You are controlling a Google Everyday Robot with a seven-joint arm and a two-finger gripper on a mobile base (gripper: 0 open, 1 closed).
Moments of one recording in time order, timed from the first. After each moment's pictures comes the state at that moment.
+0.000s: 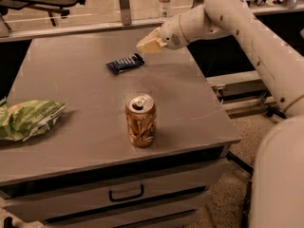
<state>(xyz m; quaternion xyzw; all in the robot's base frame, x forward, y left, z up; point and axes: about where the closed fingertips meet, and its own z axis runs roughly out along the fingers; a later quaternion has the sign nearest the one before) 0.725 0.014 0.902 -0.55 0.67 0.26 0.43</state>
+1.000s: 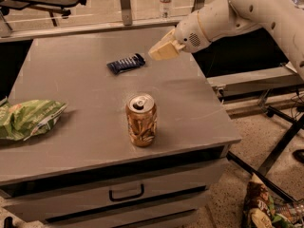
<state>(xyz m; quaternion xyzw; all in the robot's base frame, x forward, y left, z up) 0.645 -0.022 0.922 -0.56 0.70 0.25 0.37</state>
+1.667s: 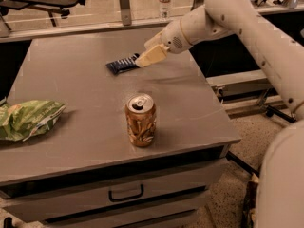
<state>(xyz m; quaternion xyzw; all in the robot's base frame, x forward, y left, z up) 0.705 0.006 0.887 -0.55 0.70 0.25 0.38</state>
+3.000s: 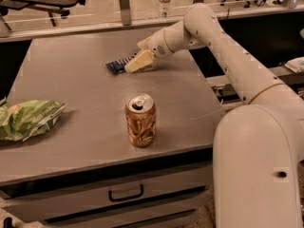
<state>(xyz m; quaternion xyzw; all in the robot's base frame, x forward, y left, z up) 0.782 0.051 0.830 -0.54 0.69 0.27 0.41</state>
